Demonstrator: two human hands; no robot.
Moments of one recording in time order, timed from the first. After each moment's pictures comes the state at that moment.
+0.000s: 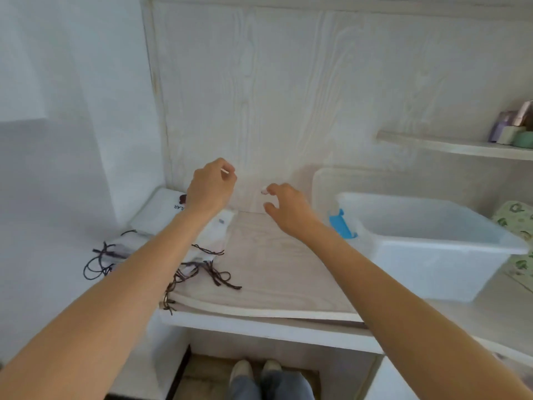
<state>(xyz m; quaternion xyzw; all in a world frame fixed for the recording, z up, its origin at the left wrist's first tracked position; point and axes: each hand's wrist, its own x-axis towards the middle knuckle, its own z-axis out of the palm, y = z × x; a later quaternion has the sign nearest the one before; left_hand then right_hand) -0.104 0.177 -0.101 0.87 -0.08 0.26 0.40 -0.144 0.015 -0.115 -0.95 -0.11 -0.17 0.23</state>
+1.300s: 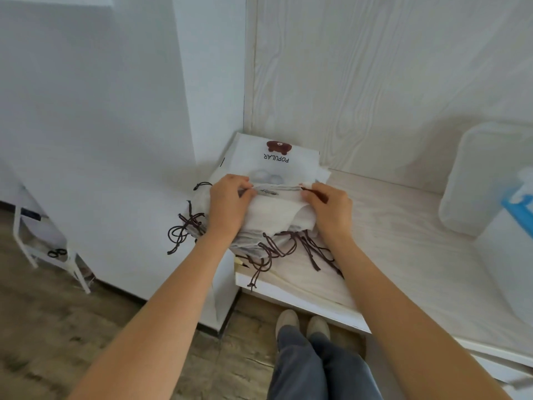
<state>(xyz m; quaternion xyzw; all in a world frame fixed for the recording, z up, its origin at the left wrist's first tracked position) -0.059 0.304 -0.245 0.87 0.00 0.27 0.41 -0.055 0.124 -0.240 -0.83 -0.02 -0.19 0.53</state>
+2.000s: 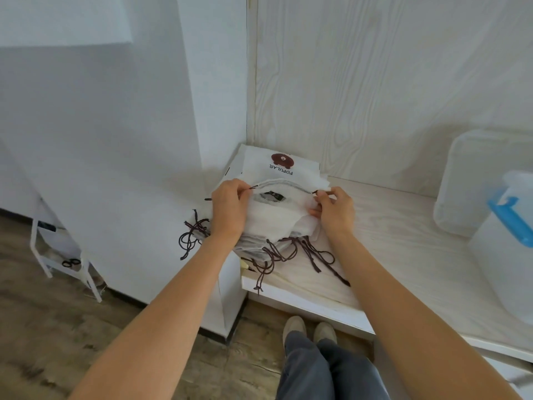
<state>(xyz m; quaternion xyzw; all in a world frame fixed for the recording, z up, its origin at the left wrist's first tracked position) -0.067 0.306 -0.230 0.86 0.00 0.30 0.42 -0.054 0.123 -0.231 -0.74 0.12 -0.14 0.65</state>
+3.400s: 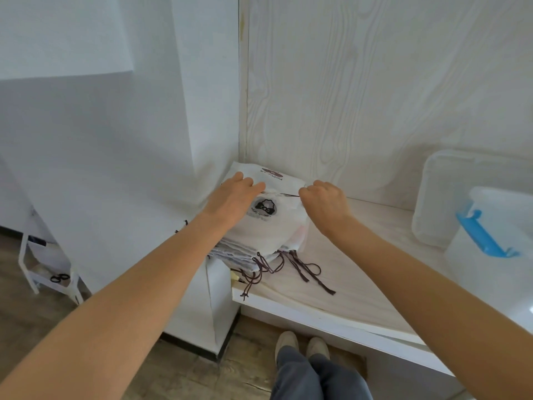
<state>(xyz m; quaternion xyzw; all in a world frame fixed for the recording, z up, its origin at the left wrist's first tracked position) -0.052 0.308 -0.183 0.94 -0.25 0.23 -0.05 -0.060 0.114 -0.168 -0.96 -0.17 -0.20 -0.13</state>
